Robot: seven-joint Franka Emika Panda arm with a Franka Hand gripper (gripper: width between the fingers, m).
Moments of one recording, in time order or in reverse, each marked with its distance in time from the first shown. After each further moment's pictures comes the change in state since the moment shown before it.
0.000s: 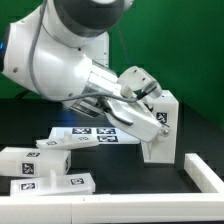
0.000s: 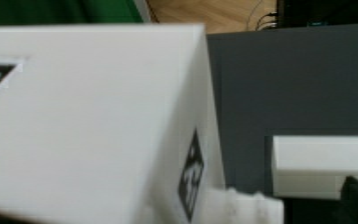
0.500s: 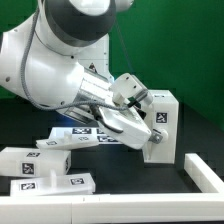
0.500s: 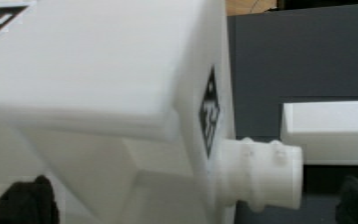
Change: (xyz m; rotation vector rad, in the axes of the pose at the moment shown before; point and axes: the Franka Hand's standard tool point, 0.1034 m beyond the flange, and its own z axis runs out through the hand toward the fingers) arm 0.022 0.007 -0.009 0.011 -0.002 0.014
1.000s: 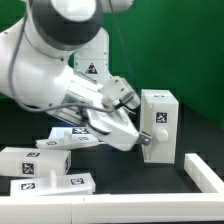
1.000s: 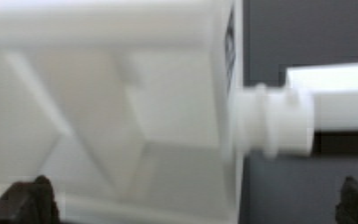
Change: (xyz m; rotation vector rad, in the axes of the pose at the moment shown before) arm 0.000 0.002 0.000 0.004 -0.001 0.008
